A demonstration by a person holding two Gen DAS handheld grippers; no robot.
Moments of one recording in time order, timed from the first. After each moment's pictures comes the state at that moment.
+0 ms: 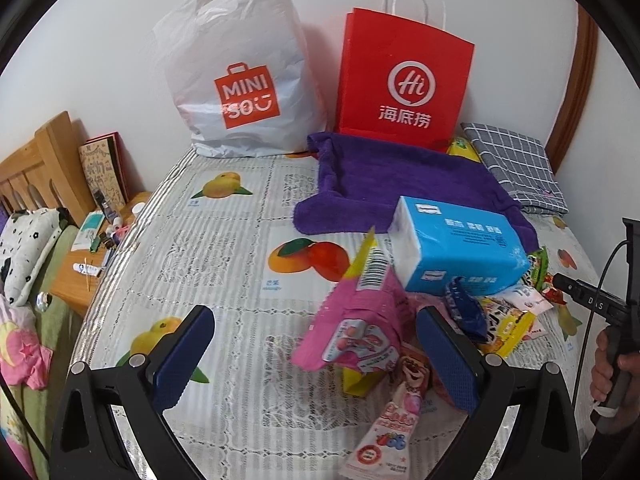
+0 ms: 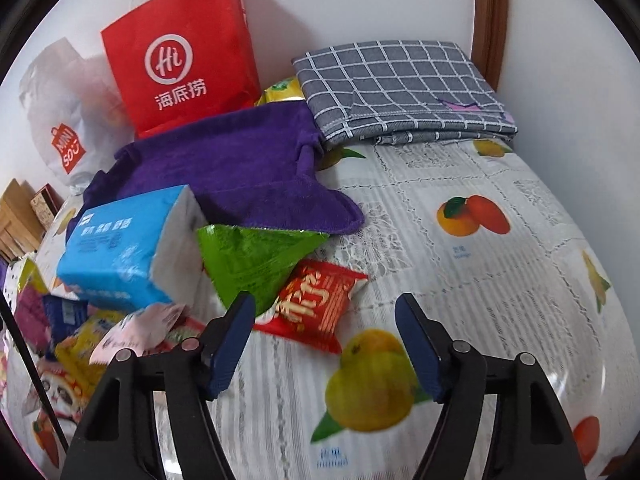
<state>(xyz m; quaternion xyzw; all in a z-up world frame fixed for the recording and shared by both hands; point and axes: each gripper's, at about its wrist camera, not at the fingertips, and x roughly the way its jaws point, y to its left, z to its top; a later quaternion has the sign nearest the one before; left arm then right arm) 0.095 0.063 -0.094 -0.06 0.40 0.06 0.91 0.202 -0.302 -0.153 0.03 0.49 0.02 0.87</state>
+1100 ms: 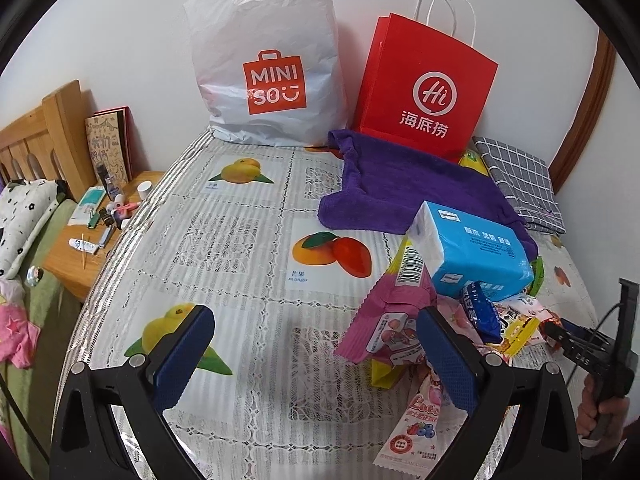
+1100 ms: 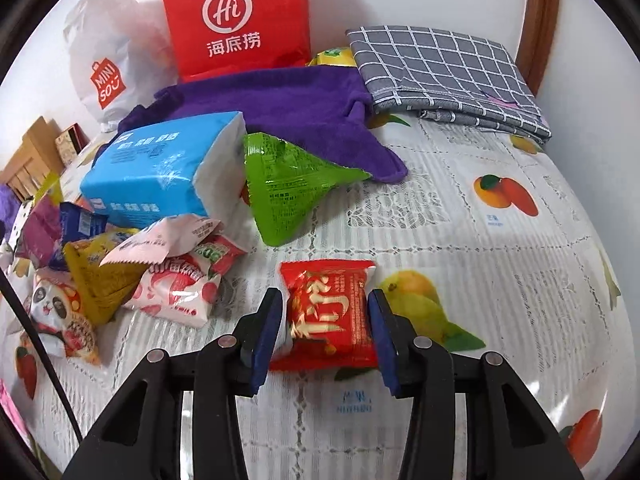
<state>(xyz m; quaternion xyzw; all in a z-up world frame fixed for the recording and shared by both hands) 0.085 0.097 -0.100 -0.11 0.41 0.05 0.91 0.165 -0.282 -0.165 -0.02 0.50 0.09 0.86</state>
